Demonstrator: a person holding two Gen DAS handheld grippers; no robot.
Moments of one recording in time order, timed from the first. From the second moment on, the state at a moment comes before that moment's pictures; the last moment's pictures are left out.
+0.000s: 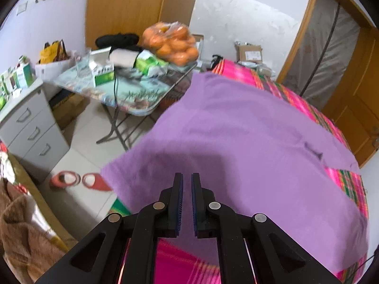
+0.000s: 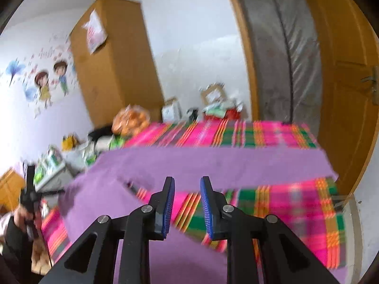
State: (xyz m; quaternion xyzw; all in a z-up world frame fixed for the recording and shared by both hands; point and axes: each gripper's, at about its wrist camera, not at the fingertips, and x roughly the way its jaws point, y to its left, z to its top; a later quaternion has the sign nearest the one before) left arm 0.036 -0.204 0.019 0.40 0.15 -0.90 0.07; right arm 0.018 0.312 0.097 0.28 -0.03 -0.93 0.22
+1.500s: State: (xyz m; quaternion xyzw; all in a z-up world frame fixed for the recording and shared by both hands) left arm 0.030 -0.062 0.011 0.41 0.00 -0.91 -0.03; right arm 0.030 0.251 -0.005 0.42 0.05 -0.90 0.13
